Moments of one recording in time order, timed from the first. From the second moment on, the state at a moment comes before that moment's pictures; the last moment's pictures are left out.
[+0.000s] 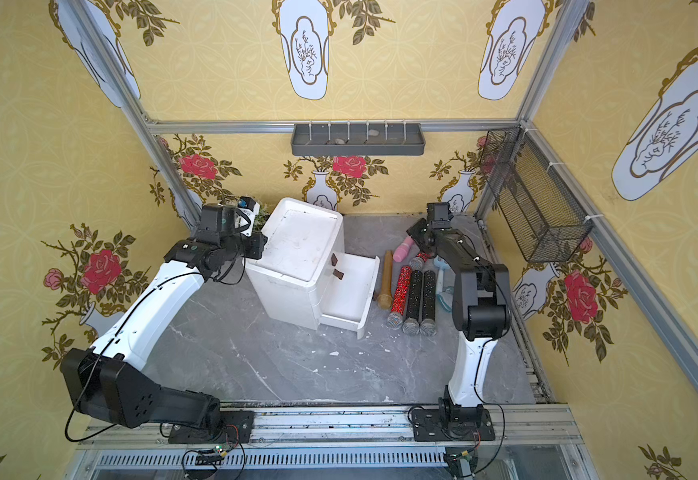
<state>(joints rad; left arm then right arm) -0.28 1.45 1.37 -0.63 0.07 -0.05 0.12 1.97 1.49 -0.26 -0.17 0.87</state>
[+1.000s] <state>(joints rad) -0.28 1.45 1.37 -0.63 0.07 -0.05 0.40 1.51 0.95 -0.30 -0.22 0.88</state>
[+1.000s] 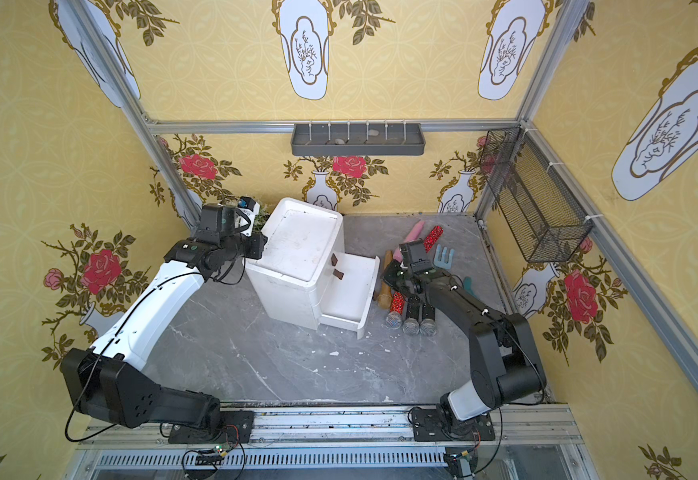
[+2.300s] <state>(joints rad) -0.29 1.45 1.37 -0.63 0.06 -0.05 0.51 1.66 0.96 -0.22 -0.30 0.93</state>
